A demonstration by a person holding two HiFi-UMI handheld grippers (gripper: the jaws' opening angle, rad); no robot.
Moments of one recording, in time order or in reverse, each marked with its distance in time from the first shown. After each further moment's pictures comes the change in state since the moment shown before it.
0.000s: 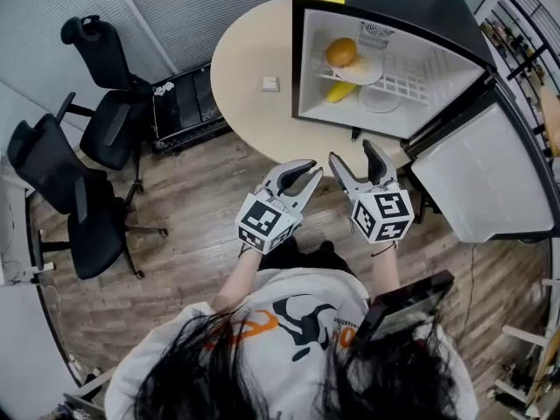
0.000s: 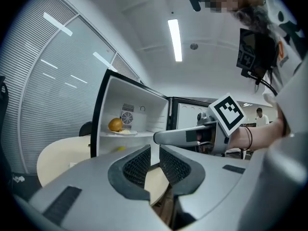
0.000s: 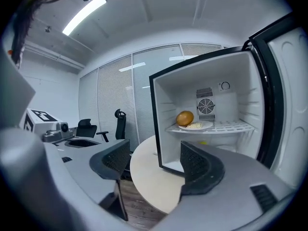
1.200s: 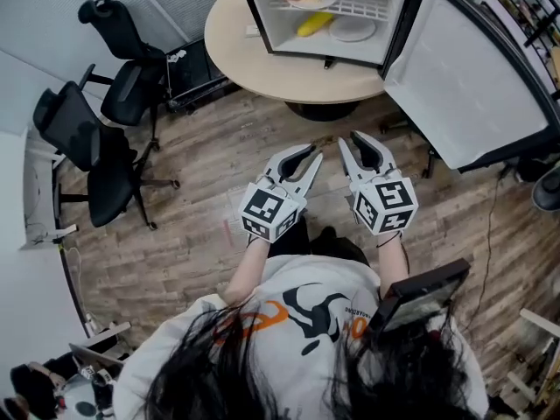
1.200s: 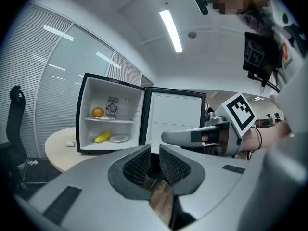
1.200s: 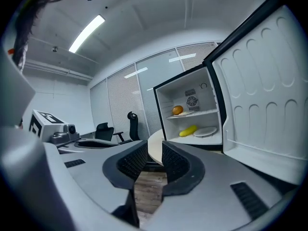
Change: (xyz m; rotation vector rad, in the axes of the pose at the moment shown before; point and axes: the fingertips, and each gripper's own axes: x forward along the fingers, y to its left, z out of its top) left arm -0.010 -0.224 -0.034 -0.019 0.088 0.127; right arm -0.224 -0.019 -0.069 0.085 -0.003 0.116
